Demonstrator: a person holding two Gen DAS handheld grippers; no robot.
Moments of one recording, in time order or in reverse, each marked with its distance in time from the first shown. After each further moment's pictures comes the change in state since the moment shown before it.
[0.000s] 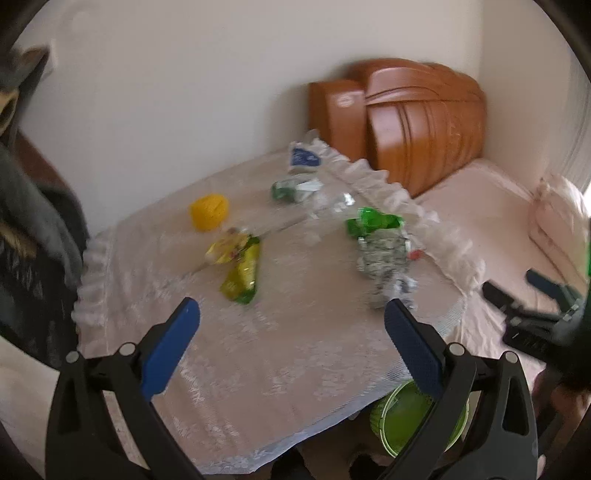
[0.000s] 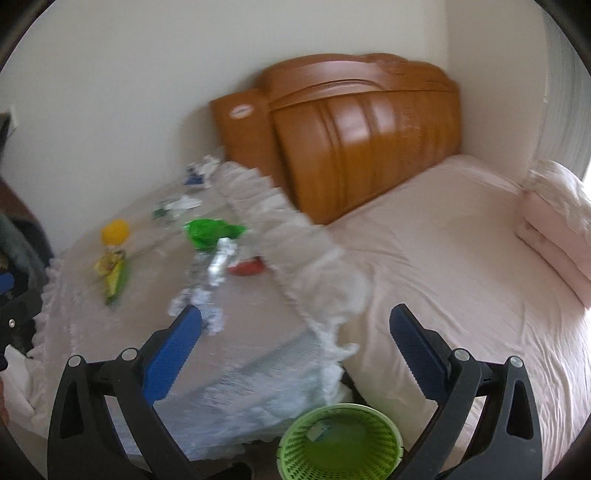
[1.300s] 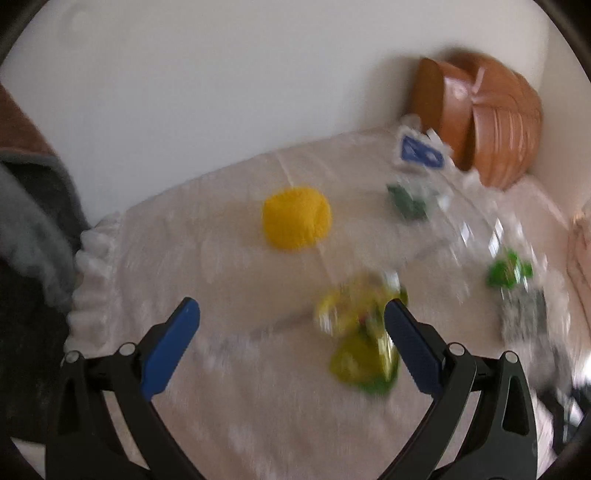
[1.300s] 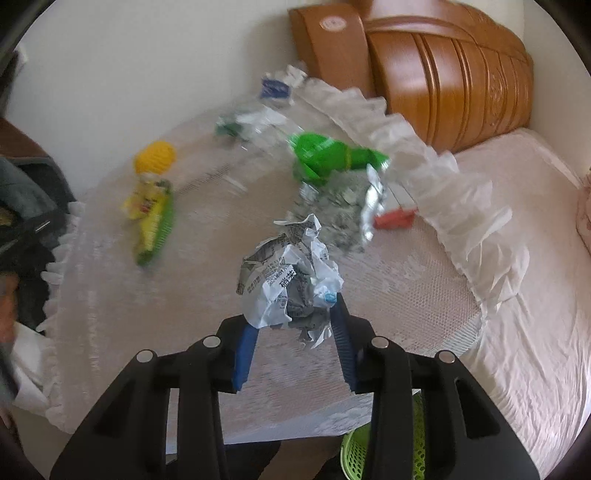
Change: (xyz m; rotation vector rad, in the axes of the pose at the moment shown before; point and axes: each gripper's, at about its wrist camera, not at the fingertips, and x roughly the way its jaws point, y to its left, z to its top) left arm 0.171 0.151 0.072 -0.109 0.097 0.053; right arm 0.094 0.115 -0.007 -0.074 0.219 0.133
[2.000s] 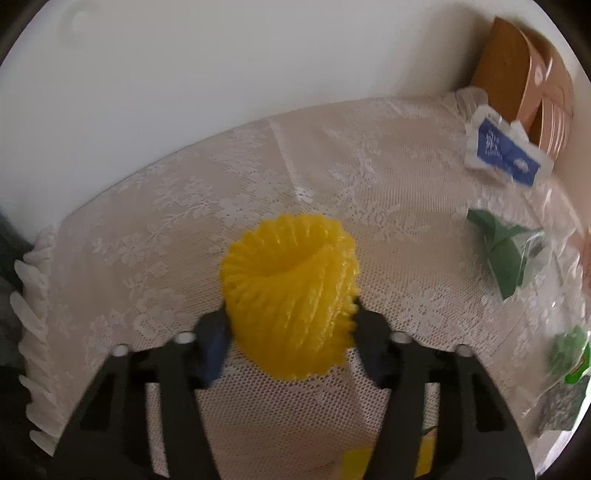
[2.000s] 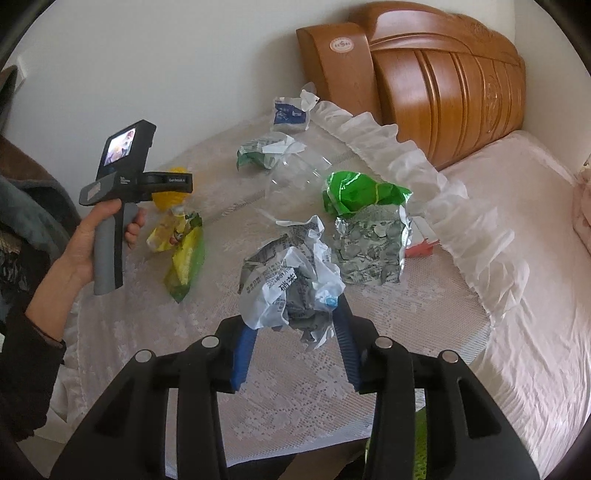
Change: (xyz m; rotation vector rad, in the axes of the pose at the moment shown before) left arm 0.152 0.002 0.065 -0.031 0.187 -0.009; right arm -0.006 0.031 0.027 0.053 -0.019 -0.020
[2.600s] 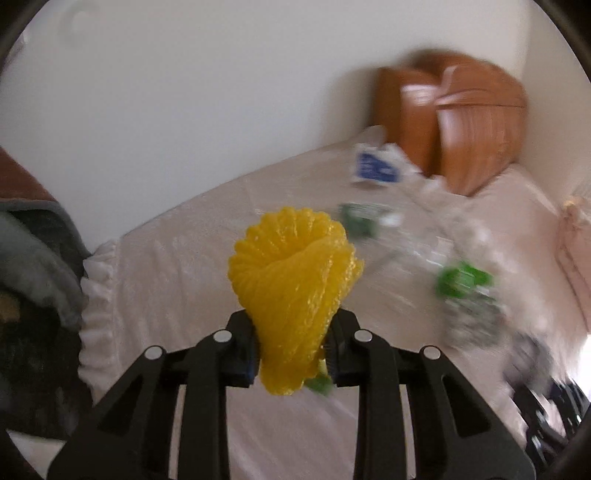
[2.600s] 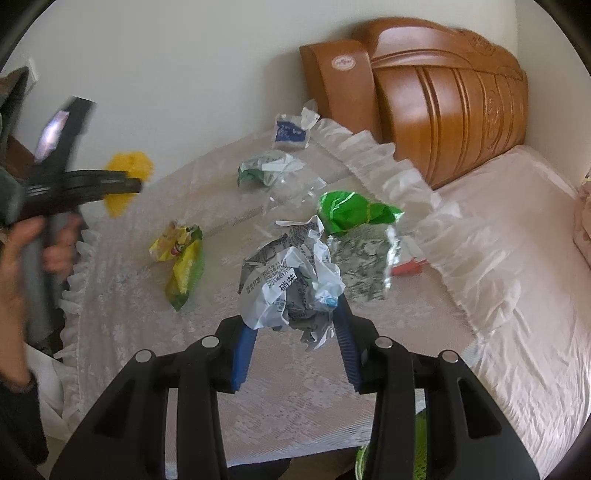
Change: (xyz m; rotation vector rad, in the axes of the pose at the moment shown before) left arm -0.214 -0.074 -0.097 0.110 -0.170 -0.018; right arm -0.026 -0.019 -0.001 -0.029 -0.075 0.011
